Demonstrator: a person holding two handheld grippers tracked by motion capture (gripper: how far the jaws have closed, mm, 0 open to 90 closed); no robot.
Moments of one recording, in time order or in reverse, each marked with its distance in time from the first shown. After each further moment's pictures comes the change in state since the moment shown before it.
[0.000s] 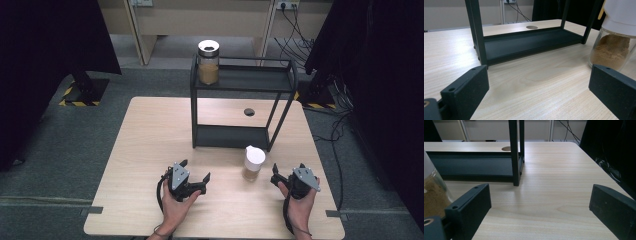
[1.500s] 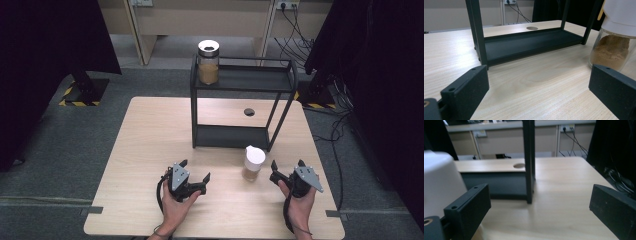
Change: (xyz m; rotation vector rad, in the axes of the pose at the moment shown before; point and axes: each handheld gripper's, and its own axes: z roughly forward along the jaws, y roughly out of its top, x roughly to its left) left arm -0.001 -0.001 -0.001 -0.007 0.002 0.000; right arm 0.000 0.007 -0.012 -0.105 0.070 0.042
